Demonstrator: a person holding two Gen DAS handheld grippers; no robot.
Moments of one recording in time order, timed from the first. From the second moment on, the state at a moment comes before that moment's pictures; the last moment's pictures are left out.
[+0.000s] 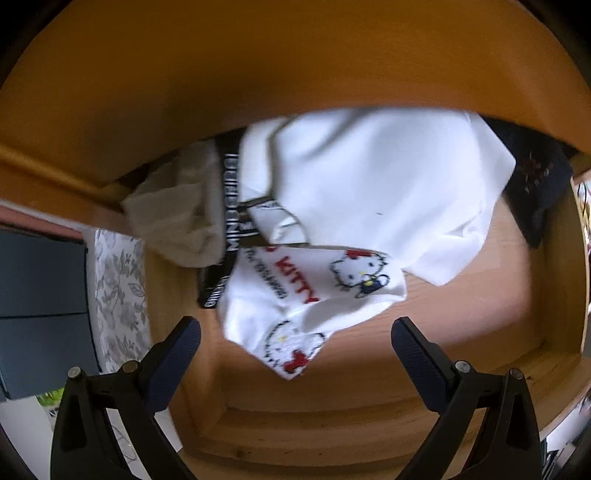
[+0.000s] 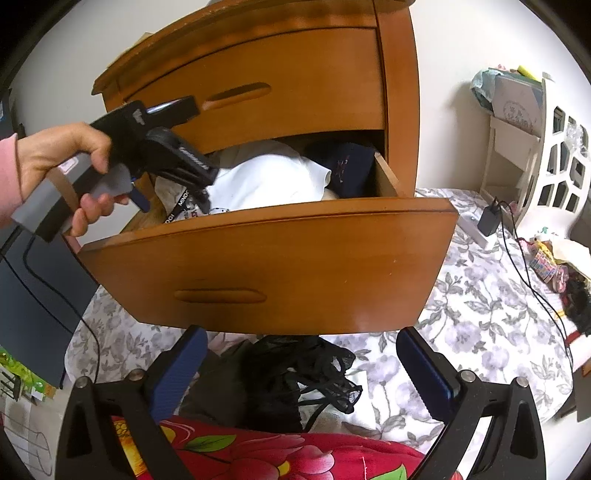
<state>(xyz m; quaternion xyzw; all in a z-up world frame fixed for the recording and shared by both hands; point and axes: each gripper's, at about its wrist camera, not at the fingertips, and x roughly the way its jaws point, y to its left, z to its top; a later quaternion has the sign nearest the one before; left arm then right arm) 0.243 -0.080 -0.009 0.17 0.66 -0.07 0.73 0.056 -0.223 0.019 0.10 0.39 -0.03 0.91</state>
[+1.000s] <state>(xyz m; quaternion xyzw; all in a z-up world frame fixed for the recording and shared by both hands) 0.273 -0.096 -0.043 0.16 0.68 -0.10 0.71 0.059 -0.225 0.013 0.11 0.40 -0.02 0.91</state>
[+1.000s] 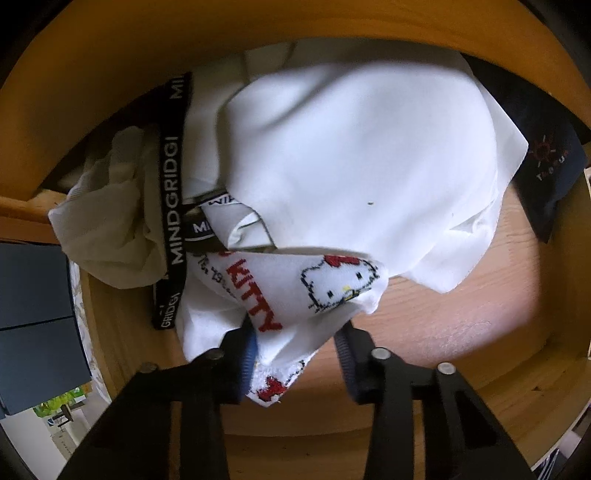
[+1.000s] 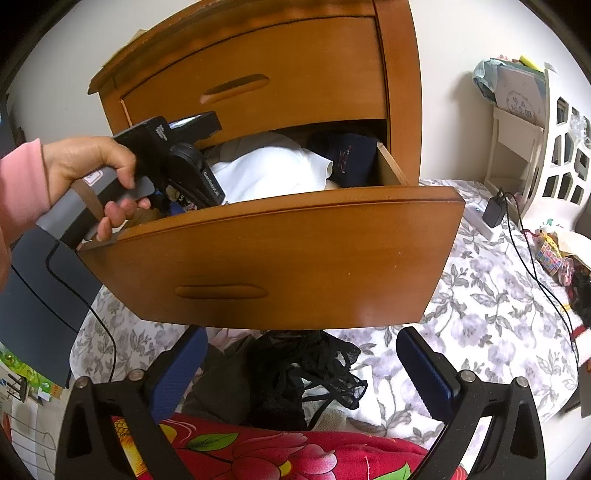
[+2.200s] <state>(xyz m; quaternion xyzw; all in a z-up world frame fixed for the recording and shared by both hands) 0.154 0.001 0.086 0.01 0.40 -0.12 0.91 0.058 -0.219 0.015 0.09 0.41 -0.04 0.91</state>
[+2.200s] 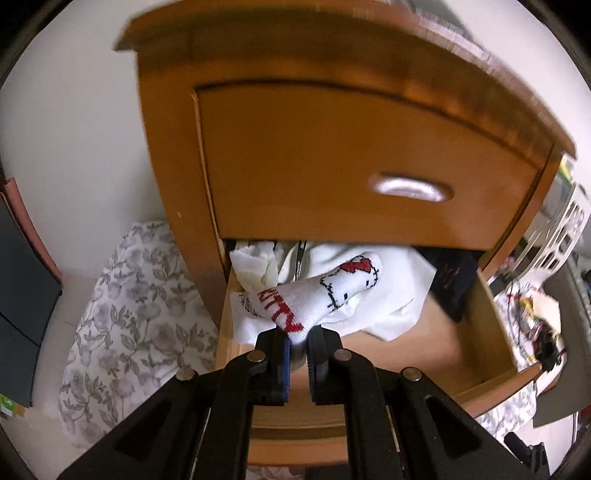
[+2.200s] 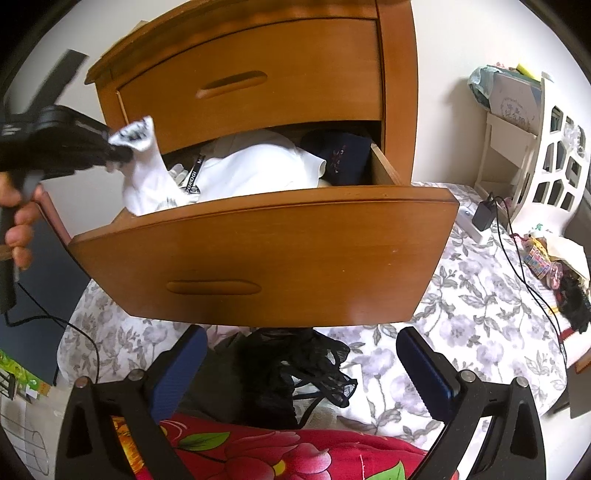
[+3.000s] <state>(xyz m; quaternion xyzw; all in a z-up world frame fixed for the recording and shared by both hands) 0.014 0.040 0.194 -0.02 0.22 -0.14 0.97 0.056 -0.217 0.019 0.07 0.41 -0.06 0.91</state>
